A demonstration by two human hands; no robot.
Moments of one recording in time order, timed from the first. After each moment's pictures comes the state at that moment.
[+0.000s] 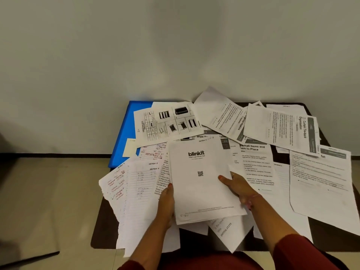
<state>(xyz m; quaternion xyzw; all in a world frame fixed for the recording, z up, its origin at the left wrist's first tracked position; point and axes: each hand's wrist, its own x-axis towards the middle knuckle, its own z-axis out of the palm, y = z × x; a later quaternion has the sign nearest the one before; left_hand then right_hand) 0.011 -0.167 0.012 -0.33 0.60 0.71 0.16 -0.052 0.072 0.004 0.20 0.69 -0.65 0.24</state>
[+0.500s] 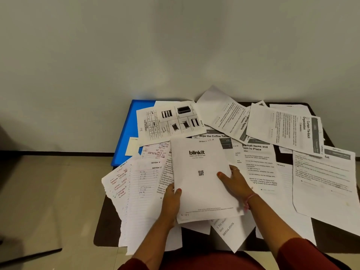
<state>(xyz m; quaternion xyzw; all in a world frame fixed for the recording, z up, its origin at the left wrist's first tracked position) 0.011 -0.164 -0.002 -0.30 0.67 0.66 0.16 -0.055 0.058 0.003 0.15 0.81 -0.54 0.17</state>
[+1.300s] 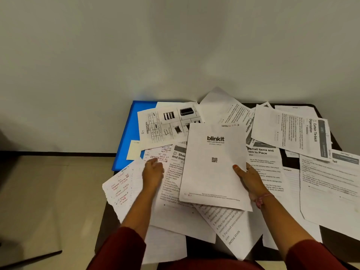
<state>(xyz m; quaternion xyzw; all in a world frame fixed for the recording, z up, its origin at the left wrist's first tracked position) -0.081 -0.235 0.026 -0.33 0.70 0.63 0.07 -0.081 0.069 0.019 0.23 0.67 -0.70 0.11</state>
